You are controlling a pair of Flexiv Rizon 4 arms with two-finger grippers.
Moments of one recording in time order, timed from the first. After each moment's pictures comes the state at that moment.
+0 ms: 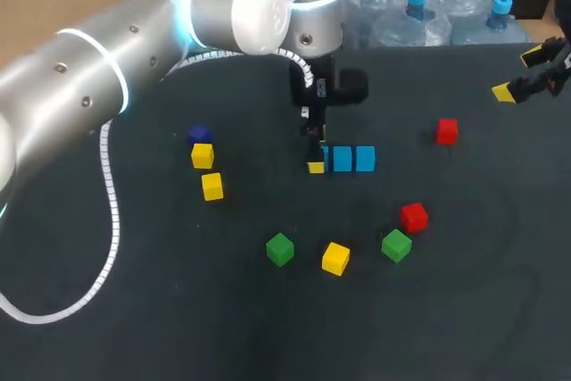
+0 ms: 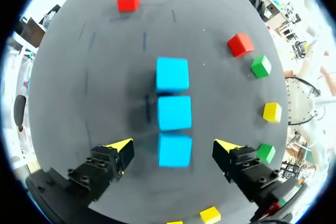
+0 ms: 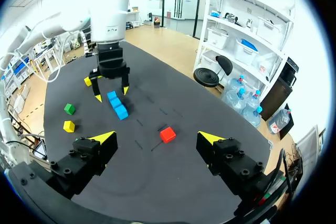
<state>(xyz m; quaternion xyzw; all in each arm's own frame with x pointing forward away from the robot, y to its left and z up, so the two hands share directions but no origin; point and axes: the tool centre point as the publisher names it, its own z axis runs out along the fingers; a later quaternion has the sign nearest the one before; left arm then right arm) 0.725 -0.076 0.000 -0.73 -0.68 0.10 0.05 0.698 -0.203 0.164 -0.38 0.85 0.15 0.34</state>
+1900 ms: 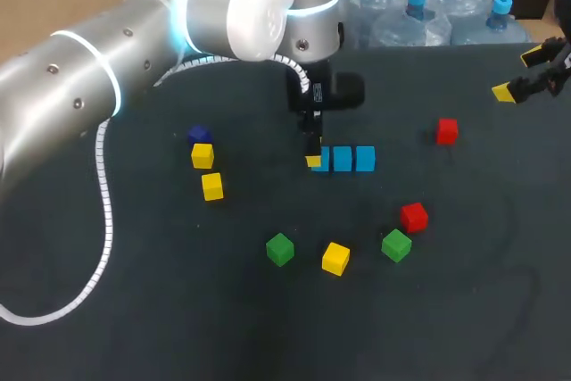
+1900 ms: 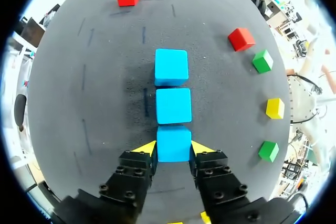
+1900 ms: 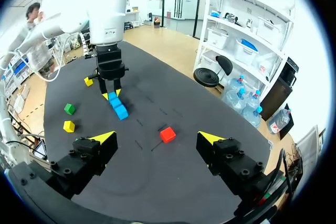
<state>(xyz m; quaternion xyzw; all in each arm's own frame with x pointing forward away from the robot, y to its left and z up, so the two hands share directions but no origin) 0.721 -0.077 -0.005 -0.73 -0.67 0.10 0.04 0.698 -0.203 0.164 -0.38 0.85 0.15 0.34</state>
